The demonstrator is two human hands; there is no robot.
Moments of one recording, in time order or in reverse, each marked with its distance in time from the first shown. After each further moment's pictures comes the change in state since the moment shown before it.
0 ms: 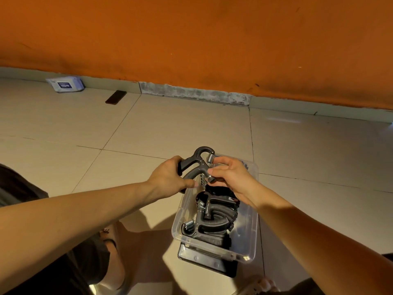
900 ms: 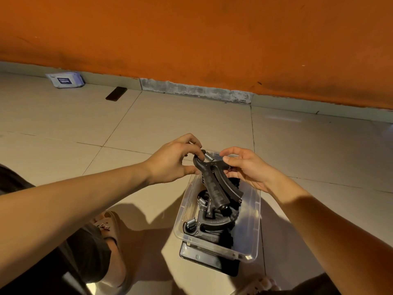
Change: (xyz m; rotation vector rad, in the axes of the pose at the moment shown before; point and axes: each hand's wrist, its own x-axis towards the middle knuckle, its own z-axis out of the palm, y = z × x) left_hand 0.008 0.019 -0.039 0.256 0.000 0.618; right_hand 0.000 -0.033 -0.027 -0.030 -0.166 -0.001
